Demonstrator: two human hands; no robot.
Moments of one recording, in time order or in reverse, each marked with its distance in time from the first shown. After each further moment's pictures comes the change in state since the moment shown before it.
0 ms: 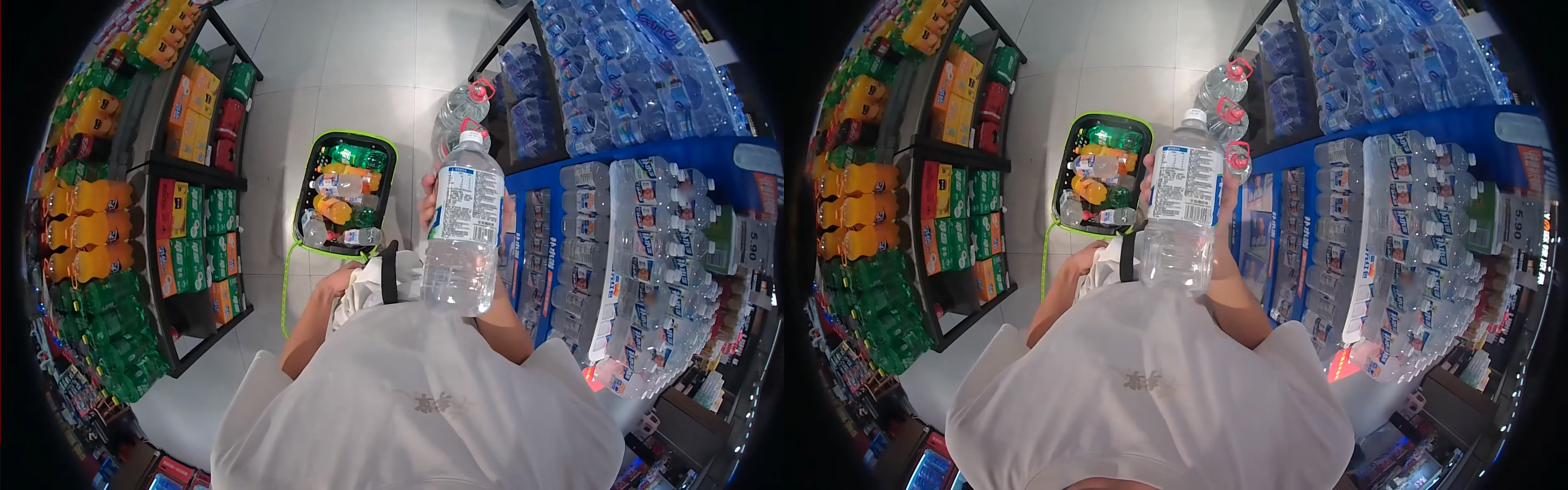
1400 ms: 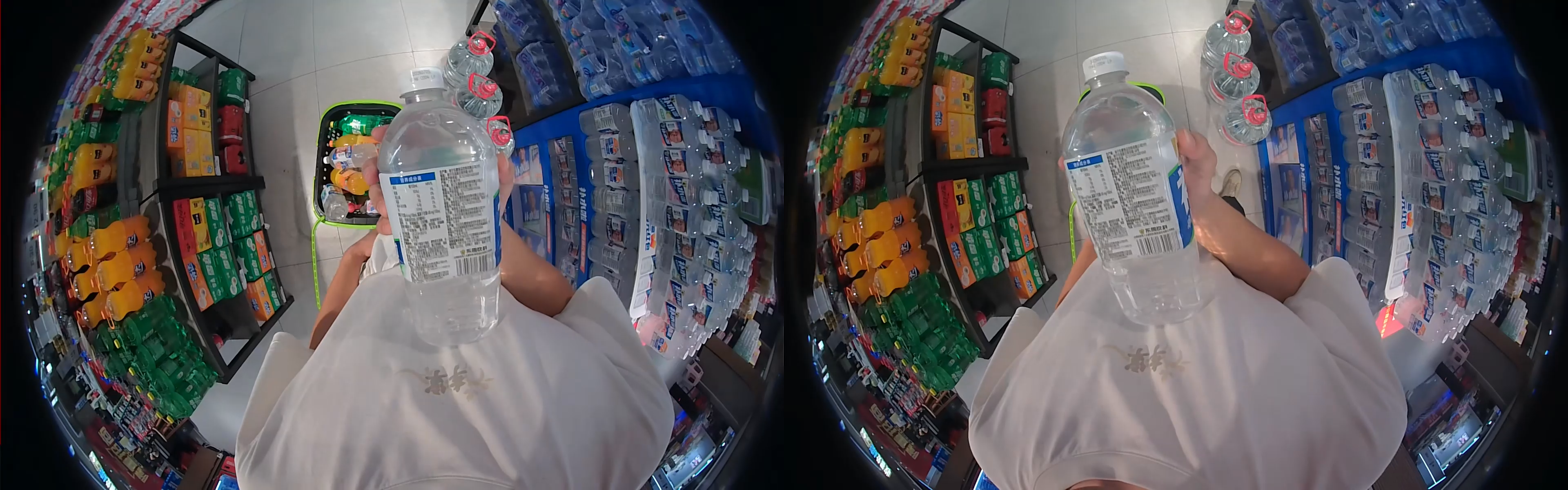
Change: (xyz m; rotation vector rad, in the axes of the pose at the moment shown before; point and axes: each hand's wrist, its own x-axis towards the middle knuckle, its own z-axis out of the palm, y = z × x) left_hand 0.034 0.048 -0.003 0.866 -0.015 0.301; right_hand 0.033 0.015 0.005 -0.233 -0.315 0.245
